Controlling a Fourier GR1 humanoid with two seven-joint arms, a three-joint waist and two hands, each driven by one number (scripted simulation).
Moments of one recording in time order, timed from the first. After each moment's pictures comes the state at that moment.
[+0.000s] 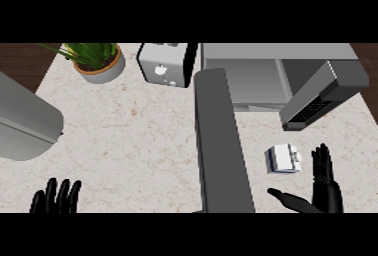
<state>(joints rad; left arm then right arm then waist) 0.65 0.05 -0.26 -2.05 0.17 -0.02 -0.48 0.09 -0.05 -0.19 -1.10 -0.02 -0.10 -0.71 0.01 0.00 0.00</state>
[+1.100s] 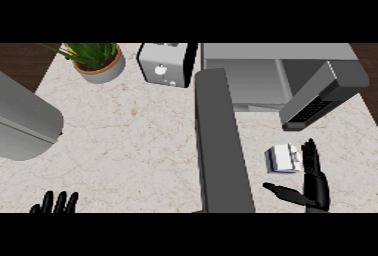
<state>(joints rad) 0.71 0.09 -0.27 -2.02 0.21 -0.04 -0.57 -0.18 -0.13 -0.26 -0.56 -0.02 -0.06 -1.02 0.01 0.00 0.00</state>
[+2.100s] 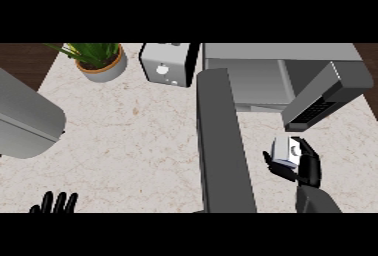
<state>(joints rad) 0.70 0.11 -0.26 -2.00 0.23 -0.05 -0.58 -0.38 -0.14 -0.34 -0.36 -0.02 -0.22 -1.04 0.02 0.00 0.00</state>
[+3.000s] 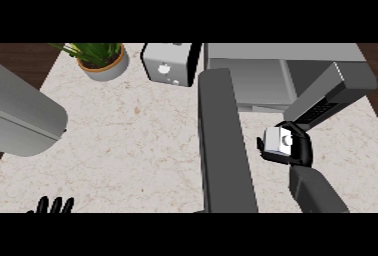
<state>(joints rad) 0.73 0.14 -0.26 -2.02 0.26 -0.08 -0.59 -0.53 -0.14 -0.34 -0.28 0.00 -0.14 -1.09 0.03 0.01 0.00</state>
